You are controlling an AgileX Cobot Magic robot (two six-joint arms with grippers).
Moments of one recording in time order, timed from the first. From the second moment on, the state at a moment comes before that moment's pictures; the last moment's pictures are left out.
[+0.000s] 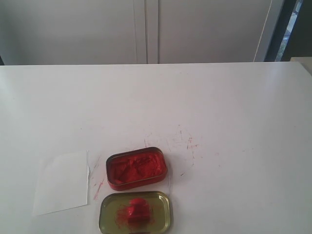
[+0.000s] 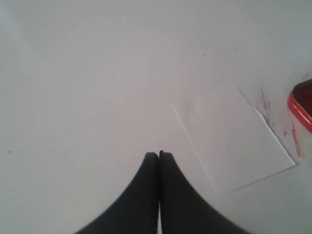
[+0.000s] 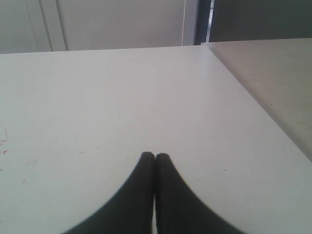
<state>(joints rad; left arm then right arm) -0.01 0.32 -0.30 -0.21 0.62 0.29 -0.11 0.00 0.00 0.00 0.32 0.04</state>
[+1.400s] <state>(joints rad) -0.11 0.84 -0.48 -0.34 0.75 0.50 -0.11 0.00 0.00 0.00 0.30 0.04</state>
